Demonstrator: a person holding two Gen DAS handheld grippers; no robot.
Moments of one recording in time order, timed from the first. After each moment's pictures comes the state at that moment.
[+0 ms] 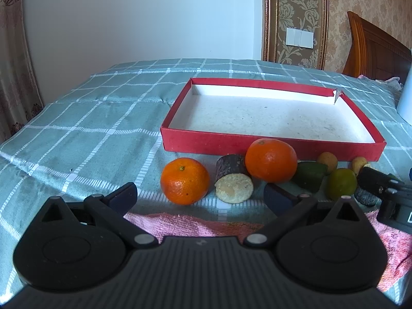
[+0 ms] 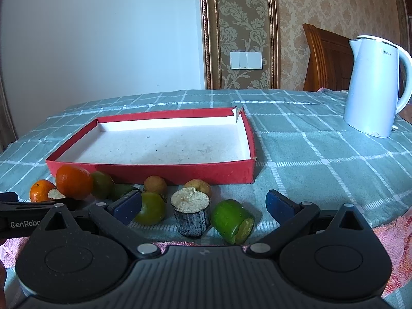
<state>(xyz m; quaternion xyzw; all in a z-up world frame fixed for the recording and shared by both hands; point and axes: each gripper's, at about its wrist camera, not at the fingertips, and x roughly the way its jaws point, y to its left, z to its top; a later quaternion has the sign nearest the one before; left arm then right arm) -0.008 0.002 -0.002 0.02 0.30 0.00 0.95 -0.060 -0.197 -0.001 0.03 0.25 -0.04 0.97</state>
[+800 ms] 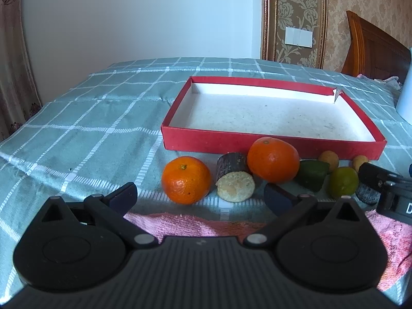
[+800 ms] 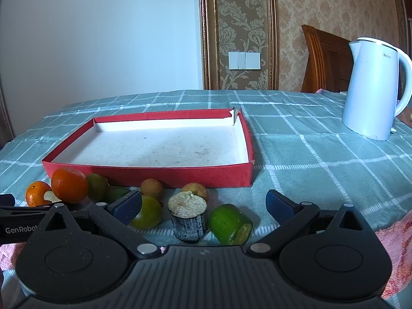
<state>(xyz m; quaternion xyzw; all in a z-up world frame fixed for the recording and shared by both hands) -0.006 0.005 -0.005 0.02 0.30 0.00 0.95 -0.054 -0.197 0.001 0.03 0.25 -0.05 0.97</state>
